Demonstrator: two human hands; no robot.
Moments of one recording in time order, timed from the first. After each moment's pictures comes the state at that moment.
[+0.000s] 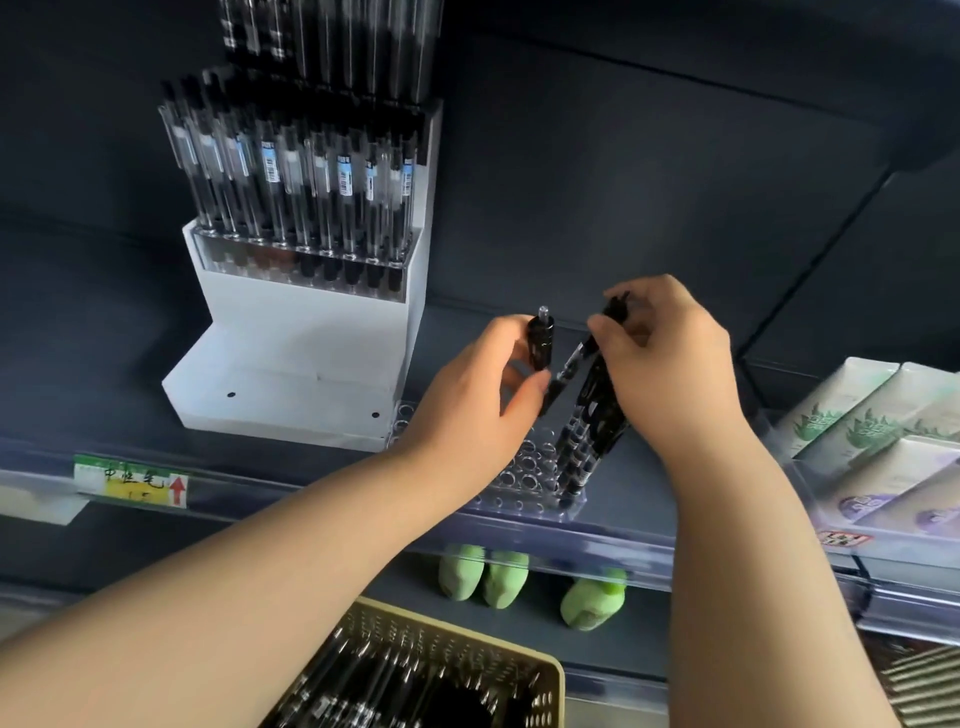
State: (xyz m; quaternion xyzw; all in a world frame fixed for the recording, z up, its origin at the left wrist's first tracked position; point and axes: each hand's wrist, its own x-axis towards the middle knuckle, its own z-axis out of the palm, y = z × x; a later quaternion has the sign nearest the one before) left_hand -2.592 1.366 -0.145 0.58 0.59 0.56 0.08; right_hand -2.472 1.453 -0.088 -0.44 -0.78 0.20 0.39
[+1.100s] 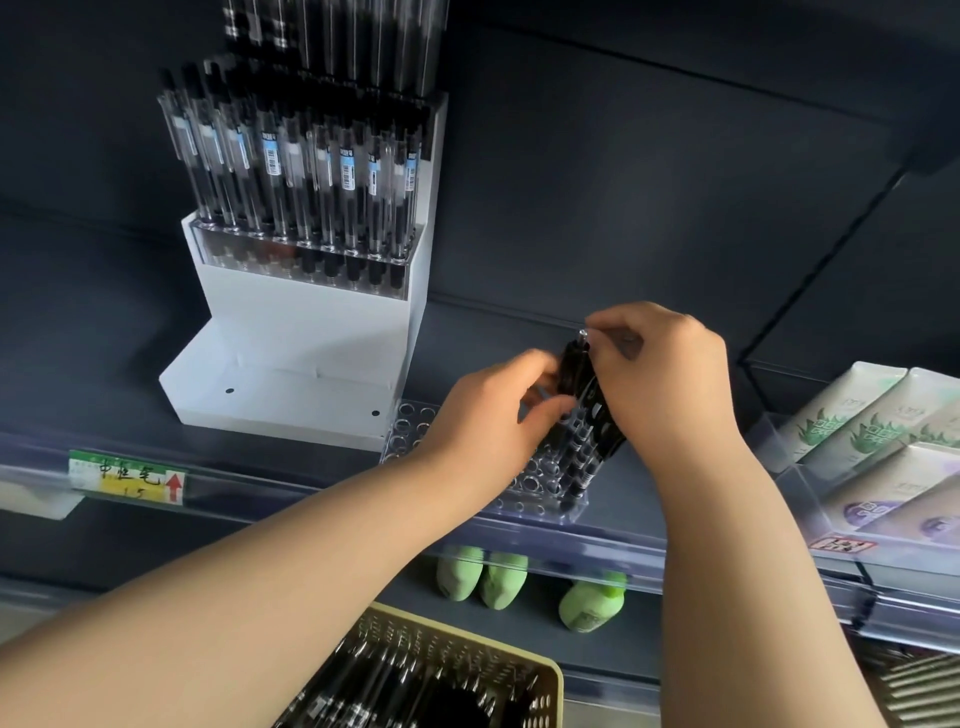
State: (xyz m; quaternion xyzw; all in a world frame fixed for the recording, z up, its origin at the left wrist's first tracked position) left_hand -2.585 1.375 -0.155 0.57 0.61 0.53 0.11; right_hand -2.476 1.450 -0.096 -0.42 -0.82 0.11 0.36
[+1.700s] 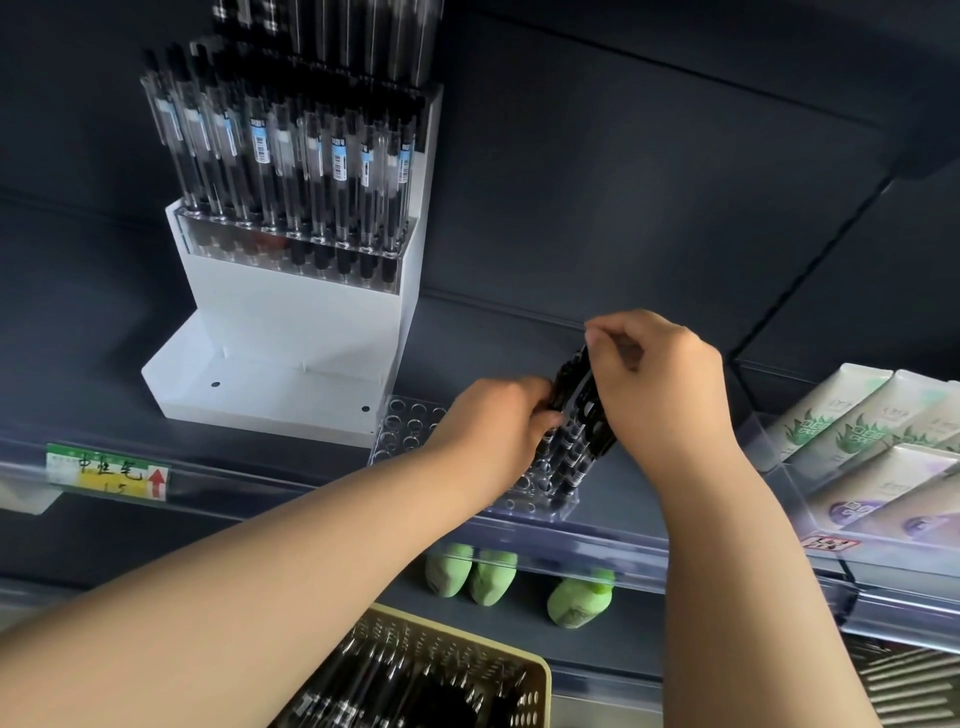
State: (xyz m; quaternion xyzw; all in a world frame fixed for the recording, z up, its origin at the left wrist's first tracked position) left_hand -2.583 1.396 -0.166 0.60 0.71 0.37 0.11; right_hand -2.469 1.447 -0.099 -0.42 -0.82 0.13 0.37
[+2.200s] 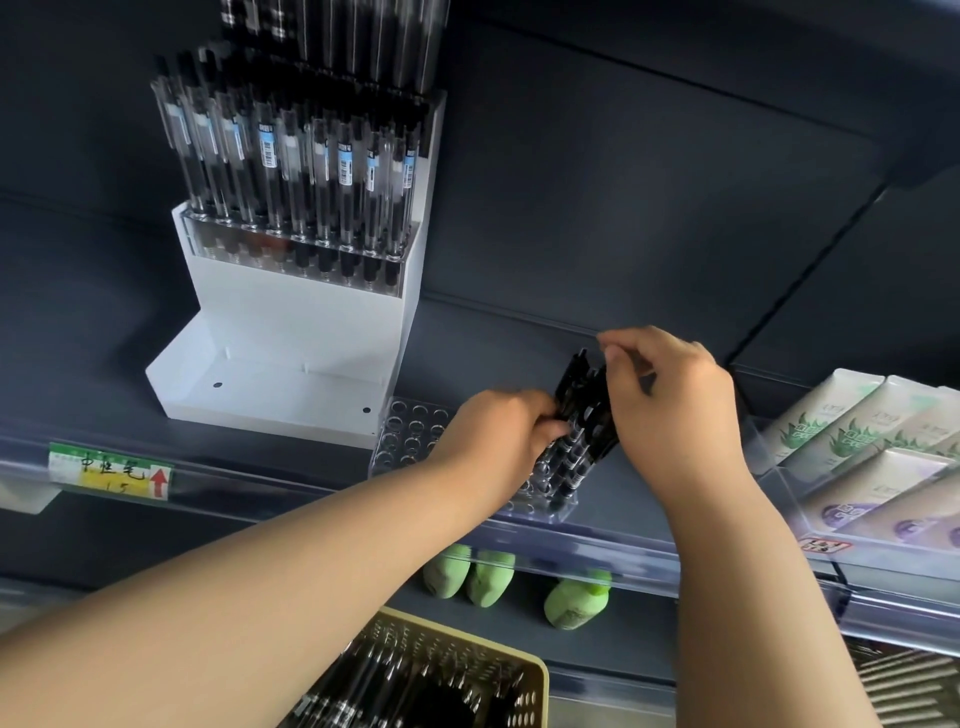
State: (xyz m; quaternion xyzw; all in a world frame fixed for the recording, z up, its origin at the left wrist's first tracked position) left_hand -2.578 1.395 -0.172 0.60 0.69 0.39 0.09; right_hand -2.456 1.443 -0.105 -0.41 -0.82 0.08 0.38
